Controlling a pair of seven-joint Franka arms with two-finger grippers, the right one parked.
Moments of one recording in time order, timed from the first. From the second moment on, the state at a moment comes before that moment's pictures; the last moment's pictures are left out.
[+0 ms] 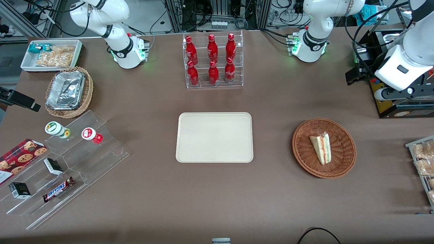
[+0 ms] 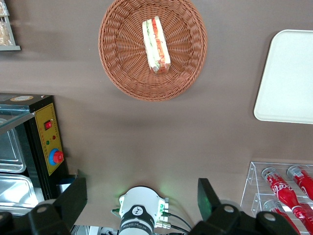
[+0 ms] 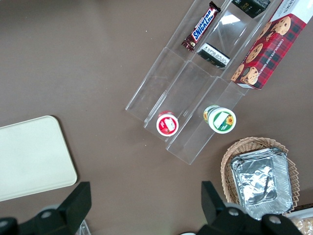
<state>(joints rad) -0.01 0.07 -0.17 -1.40 0.04 1.23 -0.21</state>
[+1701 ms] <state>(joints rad) 0.09 0.35 -0.15 -1.92 0.04 2.05 -0.54</state>
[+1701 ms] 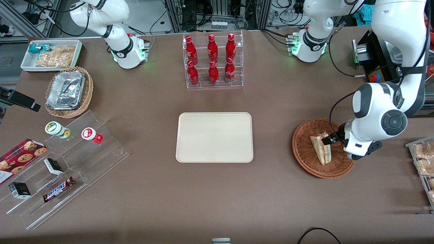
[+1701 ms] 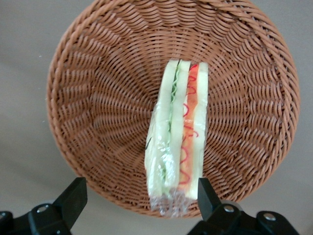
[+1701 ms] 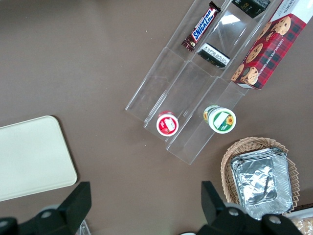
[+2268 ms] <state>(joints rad) 0.08 0.43 -0.17 -2.00 0.04 2.27 -0.54</state>
